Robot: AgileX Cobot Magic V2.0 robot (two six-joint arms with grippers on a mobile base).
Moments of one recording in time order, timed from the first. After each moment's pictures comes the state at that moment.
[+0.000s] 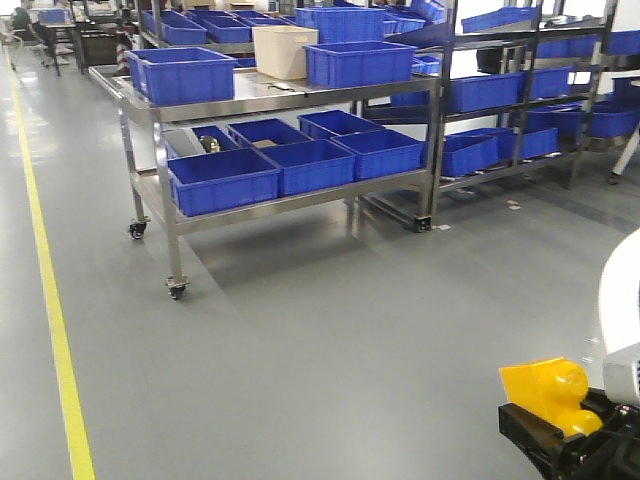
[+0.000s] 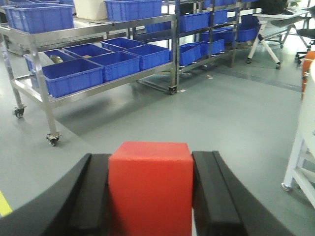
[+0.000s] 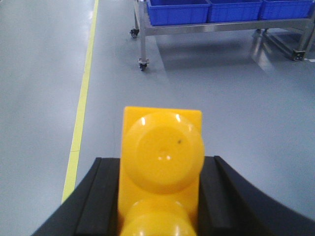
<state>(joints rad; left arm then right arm) -0.18 0.44 -0.50 -0.29 0.28 0.29 0.40 0.86 -0.61 -0.21 0.20 0.21</state>
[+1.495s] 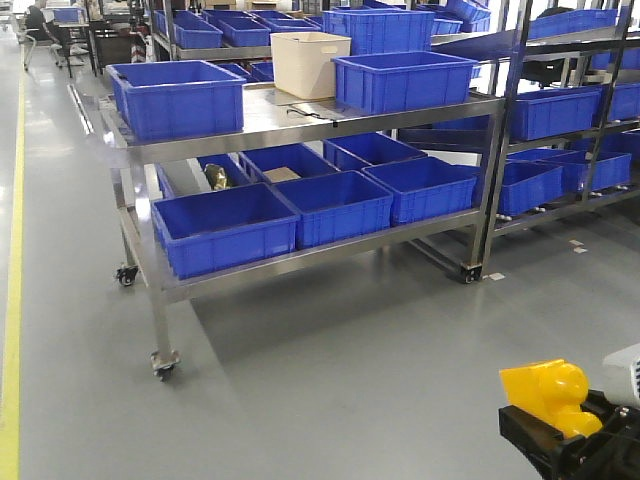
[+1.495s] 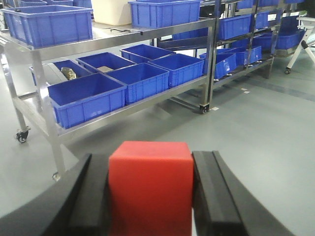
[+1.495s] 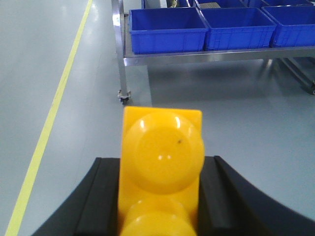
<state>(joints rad) -0.18 0.44 -0.50 -0.29 0.28 0.29 0.40 0.86 -0.61 -0.21 0.20 0.21</state>
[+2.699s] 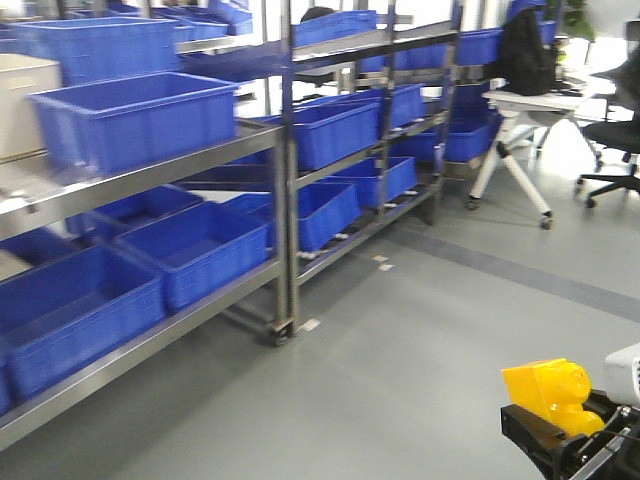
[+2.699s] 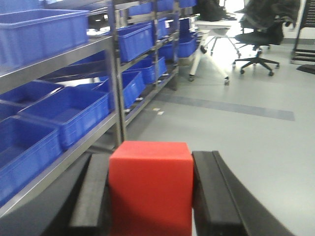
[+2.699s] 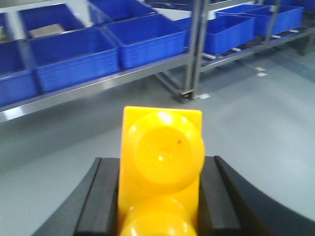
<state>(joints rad) -0.18 0.44 -0.50 -0.29 0.28 0.29 0.40 0.86 -0.61 -0.21 0.20 0.21</state>
